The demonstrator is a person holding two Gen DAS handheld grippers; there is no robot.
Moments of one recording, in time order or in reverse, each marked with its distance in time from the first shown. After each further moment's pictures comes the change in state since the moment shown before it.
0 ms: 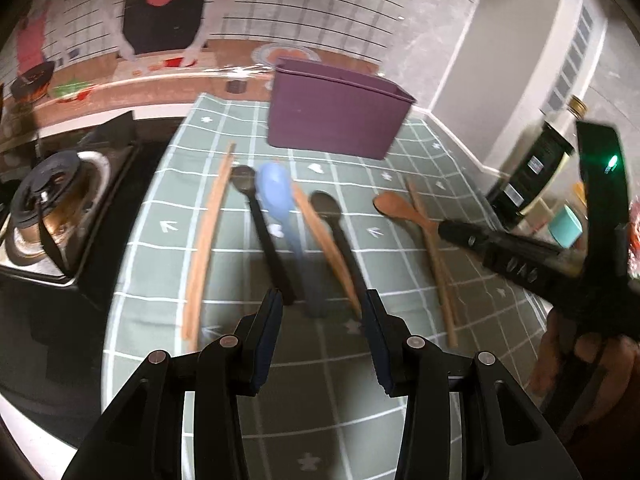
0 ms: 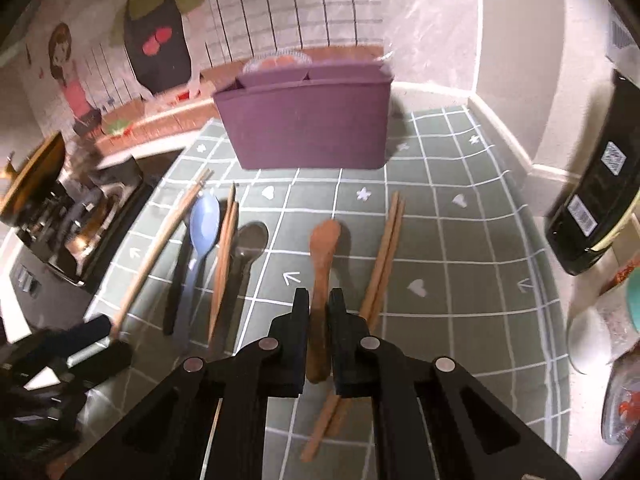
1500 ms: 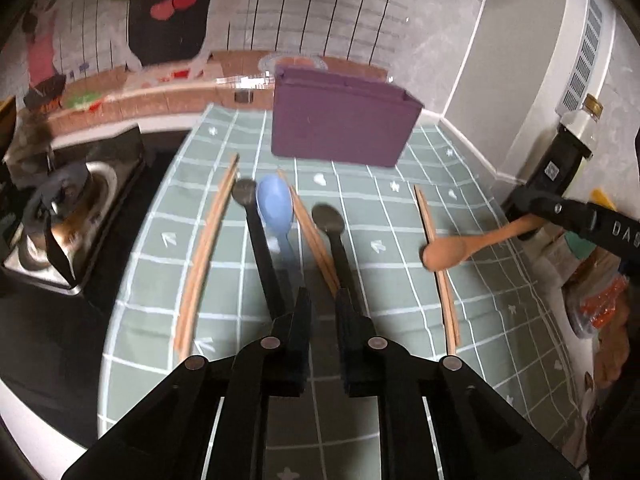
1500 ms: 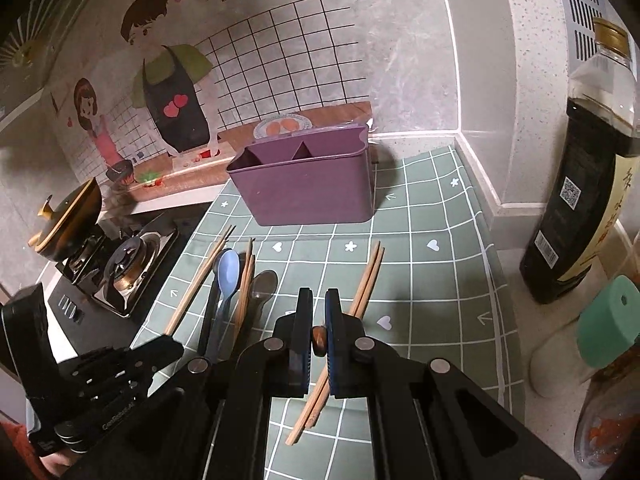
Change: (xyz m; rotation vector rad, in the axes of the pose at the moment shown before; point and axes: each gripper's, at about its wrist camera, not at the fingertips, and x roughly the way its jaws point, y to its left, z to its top) left arm 0.010 -0.018 0.007 -0.018 -0.017 0.090; right arm -0.058 -0.041 0.019 0.047 -0.108 0.119
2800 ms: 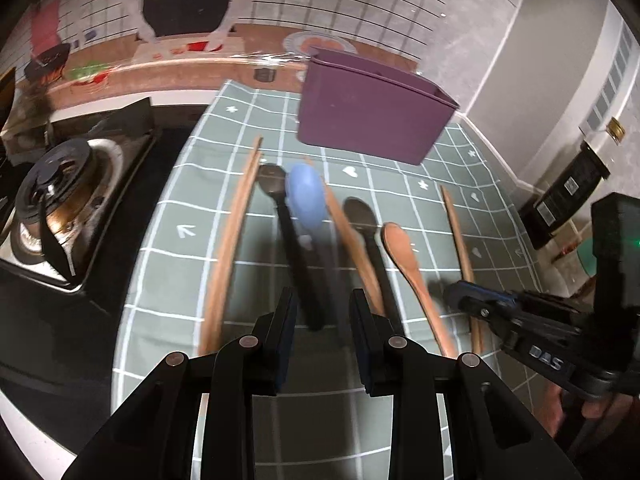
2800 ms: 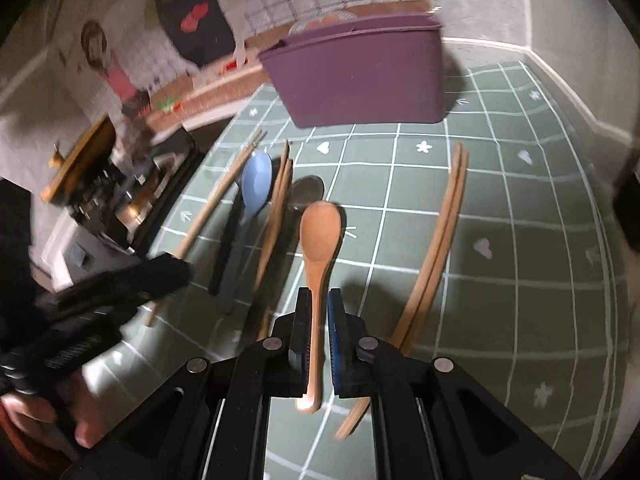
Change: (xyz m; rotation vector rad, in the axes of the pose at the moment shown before) left arm 0.012 0.038 0.012 -0.068 0.050 -0.005; right arm 0.083 0.035 -0.045 -0.071 0.249 0.099
